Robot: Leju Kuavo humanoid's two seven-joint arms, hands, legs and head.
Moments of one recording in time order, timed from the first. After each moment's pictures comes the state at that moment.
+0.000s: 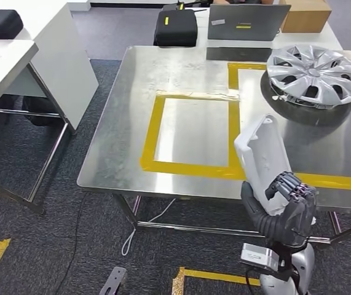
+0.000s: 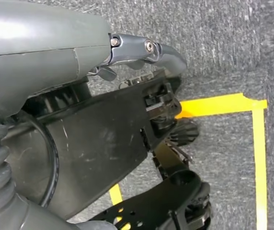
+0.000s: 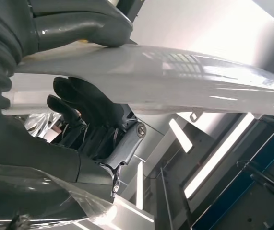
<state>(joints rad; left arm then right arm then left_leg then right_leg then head) -0.18 -0.06 -1.56 -0.11 1.25 0.33 -0.14 0.07 -0.04 0.30 -1.78 0.73 -0.65 -0.42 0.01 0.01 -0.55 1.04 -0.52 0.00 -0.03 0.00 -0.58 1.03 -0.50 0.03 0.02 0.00</state>
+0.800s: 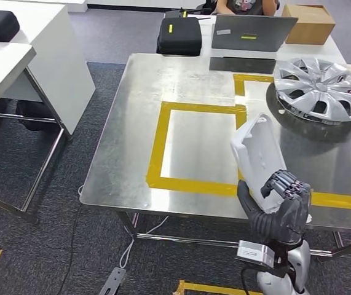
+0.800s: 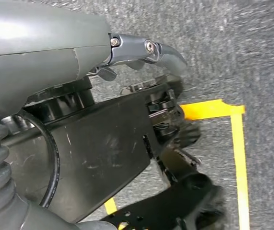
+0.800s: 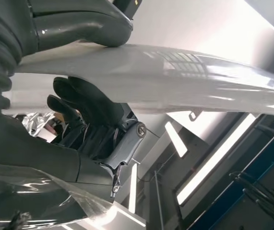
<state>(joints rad) -0.18 -0.07 -1.56 -0.11 1.23 0.32 -0.14 0.05 -0.04 0.30 -1.76 0.73 -0.64 -0.41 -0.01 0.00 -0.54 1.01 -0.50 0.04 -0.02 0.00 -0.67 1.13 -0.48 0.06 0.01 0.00</state>
